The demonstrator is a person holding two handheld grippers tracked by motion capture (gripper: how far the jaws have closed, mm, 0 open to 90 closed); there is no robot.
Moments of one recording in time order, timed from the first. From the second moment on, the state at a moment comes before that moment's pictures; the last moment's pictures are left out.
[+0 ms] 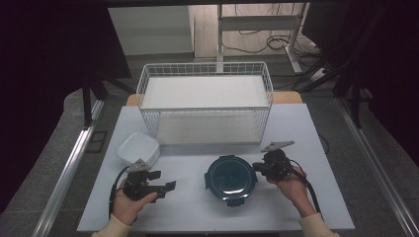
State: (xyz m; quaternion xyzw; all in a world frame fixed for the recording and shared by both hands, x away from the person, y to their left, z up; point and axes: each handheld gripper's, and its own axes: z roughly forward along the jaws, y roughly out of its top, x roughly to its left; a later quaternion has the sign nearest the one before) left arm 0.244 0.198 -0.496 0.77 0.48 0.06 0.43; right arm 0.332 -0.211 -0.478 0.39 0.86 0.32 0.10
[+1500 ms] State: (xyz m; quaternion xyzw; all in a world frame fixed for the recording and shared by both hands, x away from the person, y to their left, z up) left arm 0.242 0.200 -0.492 0.76 0.47 0.07 0.44; right arm 0.315 -0.197 -0.476 0.37 0.85 0.36 0.07
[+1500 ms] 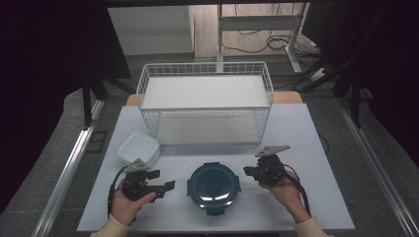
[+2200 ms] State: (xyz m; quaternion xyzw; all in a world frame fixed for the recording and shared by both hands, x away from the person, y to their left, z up) left arm 0.237 0.198 -0.481 0.74 0.48 0.04 0.46; right arm 0.292 -0.209 -0.478 0.41 0.80 0.44 0.03
